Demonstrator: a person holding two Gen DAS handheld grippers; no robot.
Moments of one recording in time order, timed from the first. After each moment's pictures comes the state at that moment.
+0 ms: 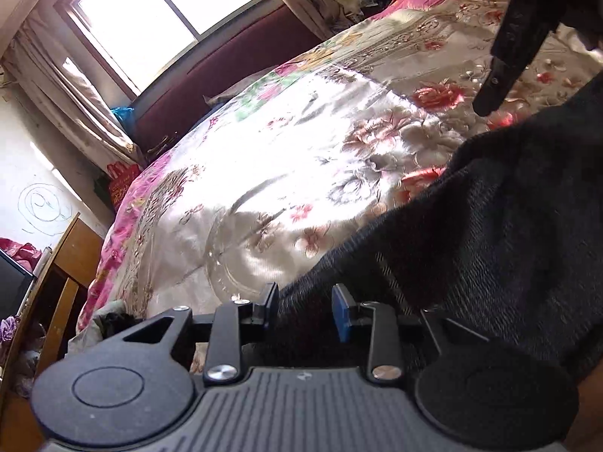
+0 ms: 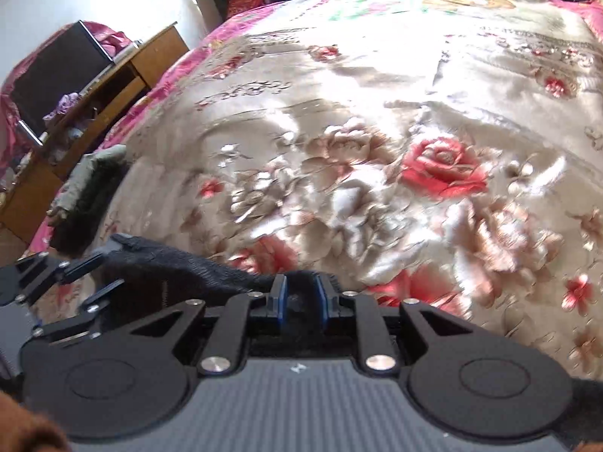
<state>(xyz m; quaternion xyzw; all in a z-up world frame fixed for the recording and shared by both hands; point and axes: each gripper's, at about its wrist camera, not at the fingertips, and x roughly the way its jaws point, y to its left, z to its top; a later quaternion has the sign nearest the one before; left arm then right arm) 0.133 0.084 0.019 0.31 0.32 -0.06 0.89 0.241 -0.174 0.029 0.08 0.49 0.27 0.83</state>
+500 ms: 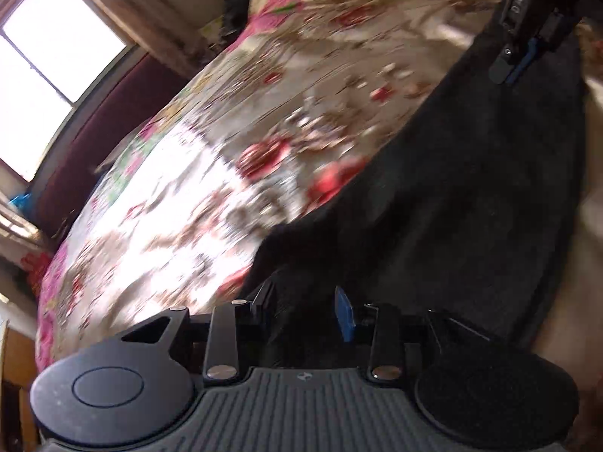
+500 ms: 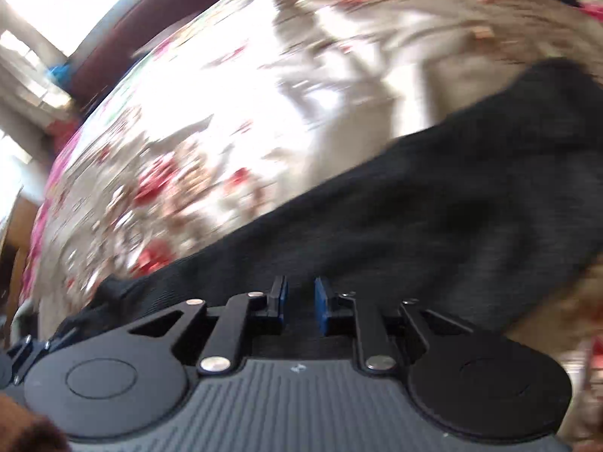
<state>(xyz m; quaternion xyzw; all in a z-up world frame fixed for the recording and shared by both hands) 0.116 -0.077 0.013 0.38 0.32 -0.26 0.83 0.104 -0.419 0.011 0.29 0.46 -0.08 0.84</state>
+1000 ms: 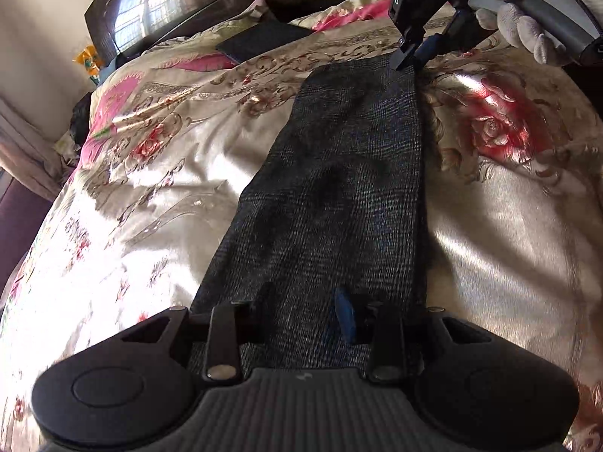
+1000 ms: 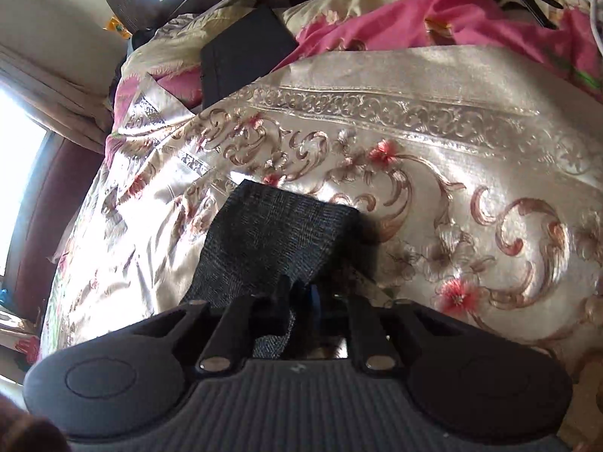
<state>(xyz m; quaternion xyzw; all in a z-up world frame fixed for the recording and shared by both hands) 0.085 -0.300 -0.007 0.41 0.25 -0.46 0.75 0.025 -0.636 -0.016 0.46 0.31 -0.25 0.79</state>
